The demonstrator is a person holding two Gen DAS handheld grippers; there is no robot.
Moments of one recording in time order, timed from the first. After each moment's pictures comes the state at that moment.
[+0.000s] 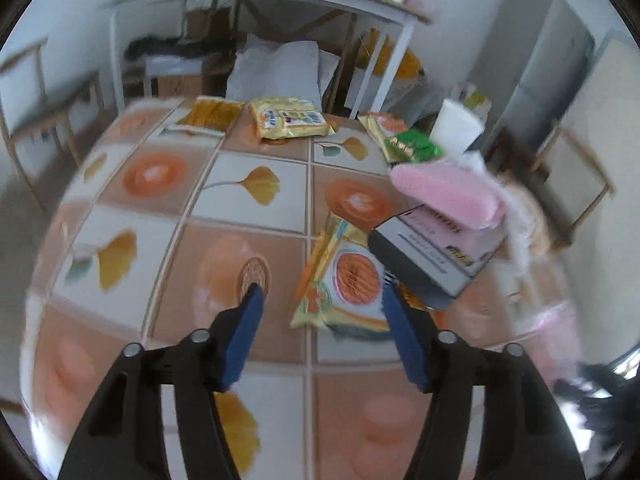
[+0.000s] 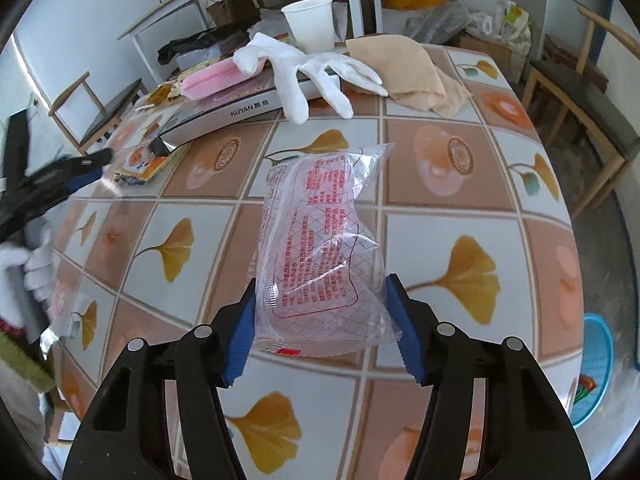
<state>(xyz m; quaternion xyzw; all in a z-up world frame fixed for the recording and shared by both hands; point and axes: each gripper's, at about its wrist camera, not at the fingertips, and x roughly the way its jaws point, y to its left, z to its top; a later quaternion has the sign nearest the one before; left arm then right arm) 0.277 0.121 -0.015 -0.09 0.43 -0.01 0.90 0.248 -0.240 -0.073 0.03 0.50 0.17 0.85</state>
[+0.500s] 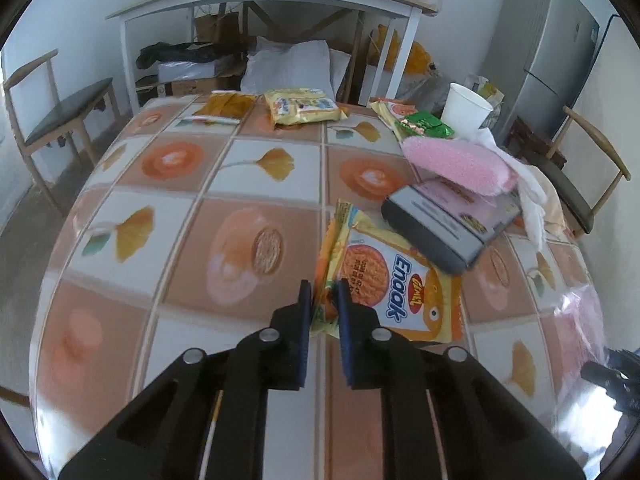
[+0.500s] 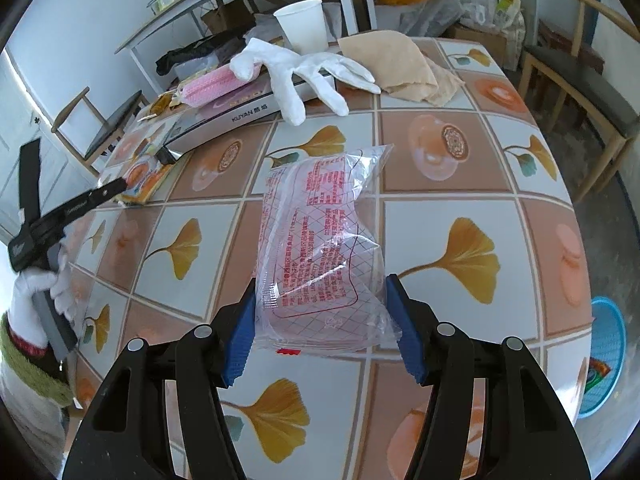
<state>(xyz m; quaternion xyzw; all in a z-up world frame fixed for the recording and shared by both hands) 0.244 0.120 -0.023 -0.08 0.43 0.02 0.90 0.236 -0.242 -0.073 0.06 0.50 0.17 0.85</state>
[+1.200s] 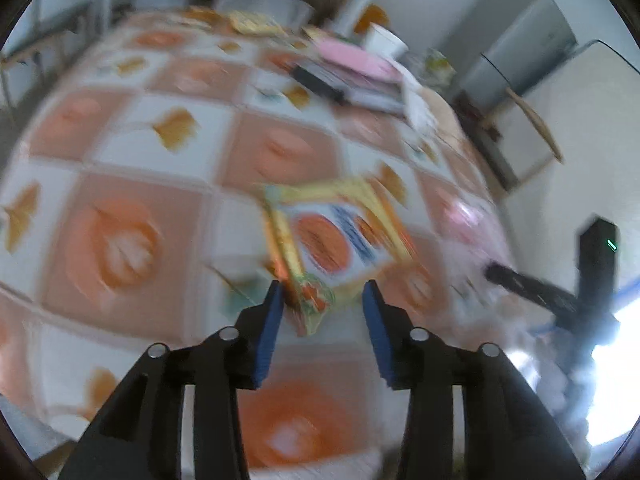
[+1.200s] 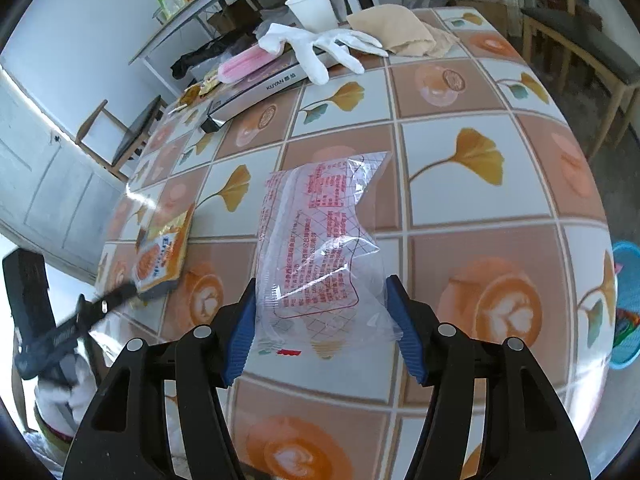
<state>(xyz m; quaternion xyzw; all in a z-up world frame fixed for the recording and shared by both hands) 0.097 0.068 -0.024 -0.18 0.50 -0.11 0.84 0.182 -0.247 -0.072 0.13 0.52 0.20 0.82</state>
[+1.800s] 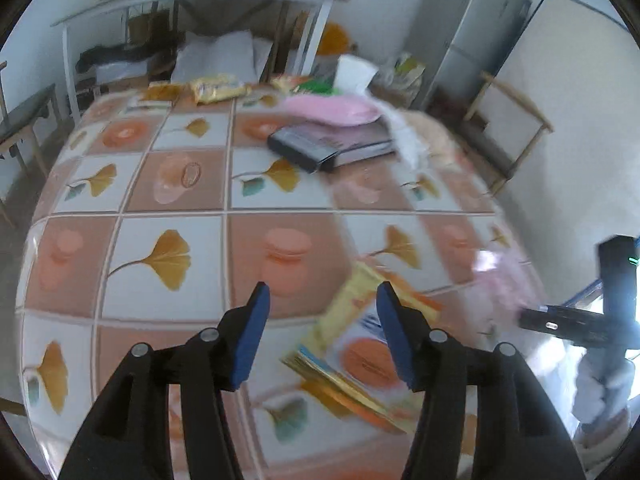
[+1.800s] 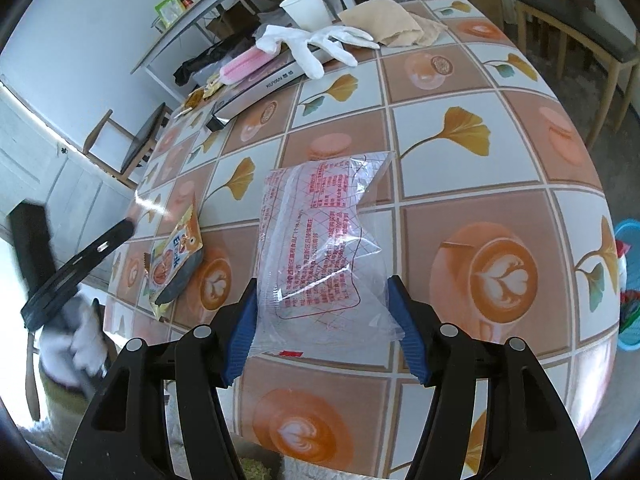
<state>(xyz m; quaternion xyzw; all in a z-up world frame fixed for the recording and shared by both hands) 0.159 0.078 -0.004 -0.07 0.45 -0.12 0.88 0.172 -0.253 -0.074 0.16 0.52 0.20 0.81</state>
